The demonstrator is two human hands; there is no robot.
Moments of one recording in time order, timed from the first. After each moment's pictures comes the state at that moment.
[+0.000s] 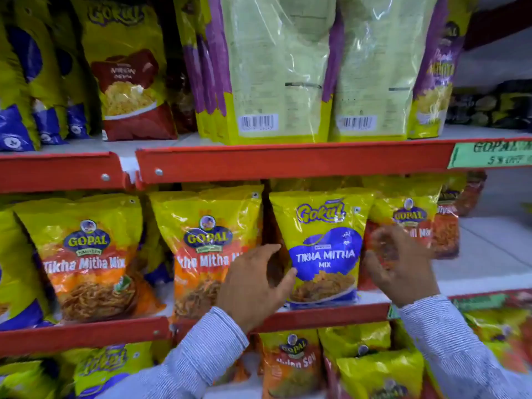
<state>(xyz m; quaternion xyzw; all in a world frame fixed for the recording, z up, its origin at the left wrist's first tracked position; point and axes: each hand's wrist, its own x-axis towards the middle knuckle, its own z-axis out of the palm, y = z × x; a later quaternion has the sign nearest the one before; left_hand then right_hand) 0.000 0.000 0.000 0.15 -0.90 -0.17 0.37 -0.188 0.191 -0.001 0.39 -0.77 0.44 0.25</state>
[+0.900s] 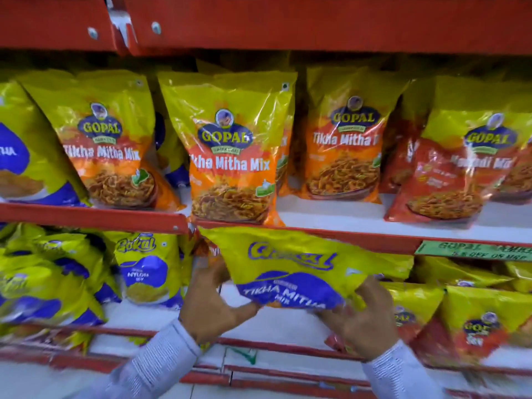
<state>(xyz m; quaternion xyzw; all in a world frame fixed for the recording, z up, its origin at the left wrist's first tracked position) 0.113 0.019 -0.139 0.24 -0.81 -0.41 0.34 -0.083 0.202 -0.153 0.39 -0.77 0.50 -0.05</state>
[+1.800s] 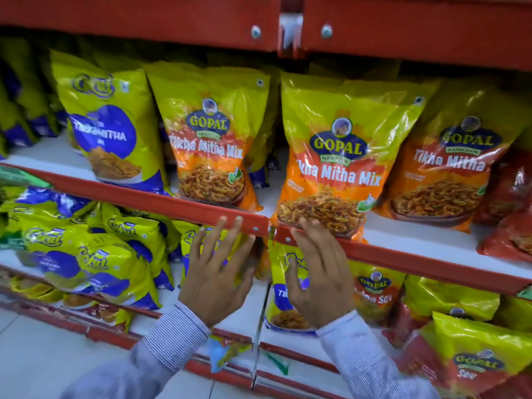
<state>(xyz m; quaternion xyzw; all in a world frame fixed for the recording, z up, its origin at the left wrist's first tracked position) 0.208 -0.075 -0.143 0.28 -0.89 0.07 0.34 0.038 0.035 -0.126 0.59 -0.66 0.40 0.23</state>
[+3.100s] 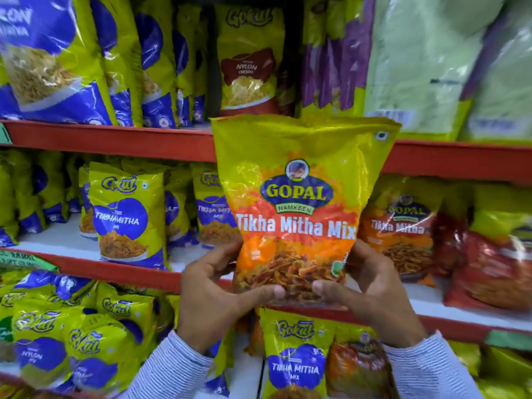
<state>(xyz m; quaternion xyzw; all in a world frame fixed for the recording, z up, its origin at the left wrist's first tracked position) 0.200 -0.047 0.008 0.22 -0.71 -0.44 0.51 0.006 0.084 0.021 0.53 -0.53 0.65 -0.16</state>
